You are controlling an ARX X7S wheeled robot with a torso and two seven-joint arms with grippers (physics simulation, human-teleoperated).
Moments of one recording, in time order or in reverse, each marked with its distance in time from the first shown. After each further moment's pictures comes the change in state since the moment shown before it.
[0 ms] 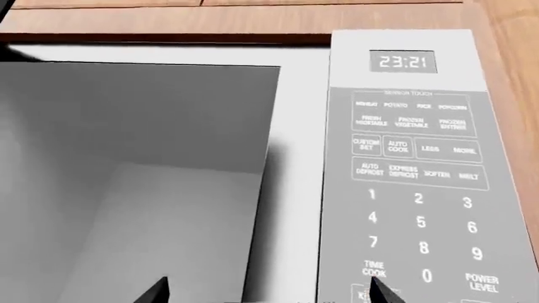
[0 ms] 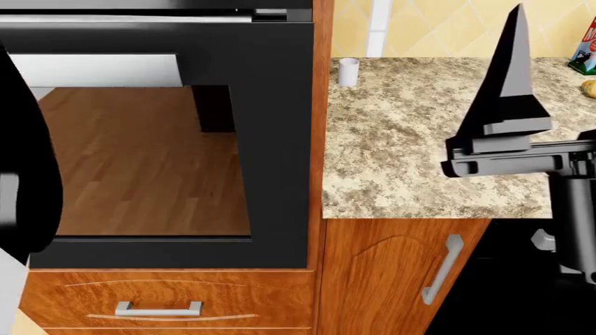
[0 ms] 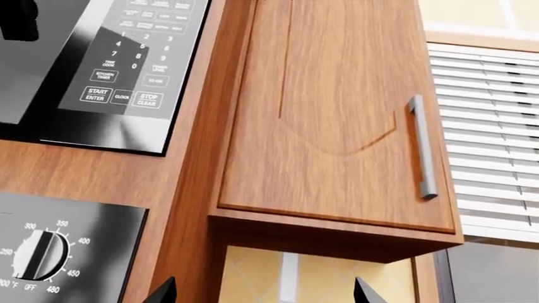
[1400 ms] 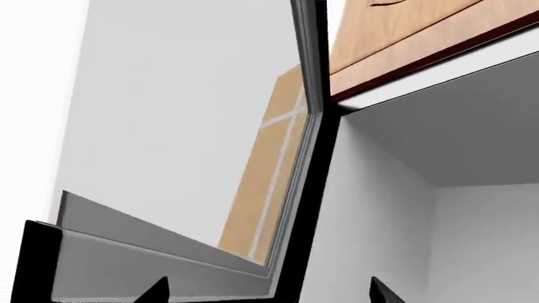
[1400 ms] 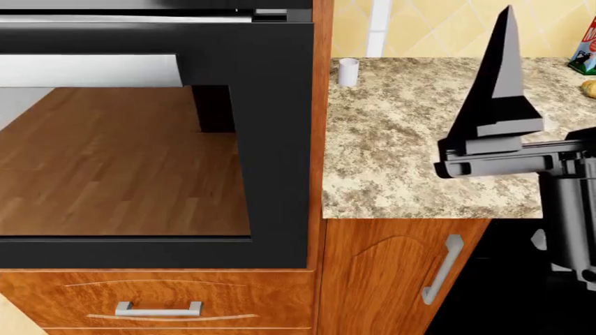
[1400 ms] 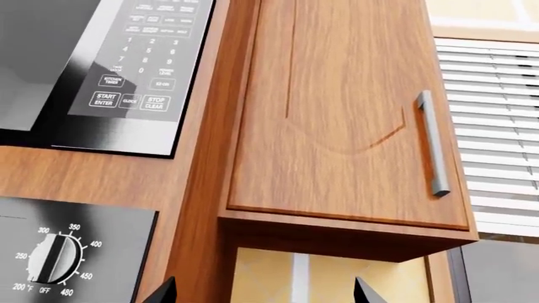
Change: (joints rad) left arm 0.020 -0.468 0.026 0.059 0.266 -0.112 -0.105; right arm -0.001 0.000 -0.040 0.030 -0.008 -0.064 -0.007
